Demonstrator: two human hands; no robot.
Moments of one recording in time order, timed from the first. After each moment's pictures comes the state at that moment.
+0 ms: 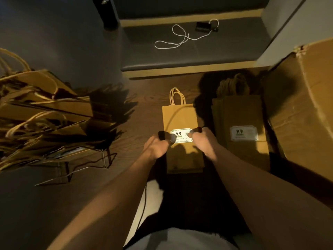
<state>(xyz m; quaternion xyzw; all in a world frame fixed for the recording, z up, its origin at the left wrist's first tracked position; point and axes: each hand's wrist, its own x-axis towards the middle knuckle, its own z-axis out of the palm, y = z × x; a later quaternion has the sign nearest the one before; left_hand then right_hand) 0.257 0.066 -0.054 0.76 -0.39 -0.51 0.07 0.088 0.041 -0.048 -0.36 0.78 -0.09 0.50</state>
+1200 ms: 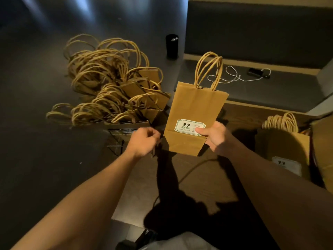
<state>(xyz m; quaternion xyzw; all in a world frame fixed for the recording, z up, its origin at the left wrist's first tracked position) 0.403 0.168 0.052 0.78 -0.43 -0.37 0.28 0.193 0.060 0.047 -0.39 0.49 -0.27 0.73</state>
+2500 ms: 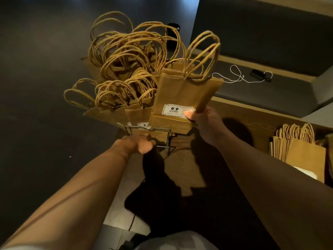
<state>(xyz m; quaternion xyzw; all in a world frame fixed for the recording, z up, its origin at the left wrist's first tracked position) 0.535 0.140 -0.001 0.72 -0.56 -0.40 -0.11 0.329 0.056 0.072 -0.50 0.48 -0.24 0.67</state>
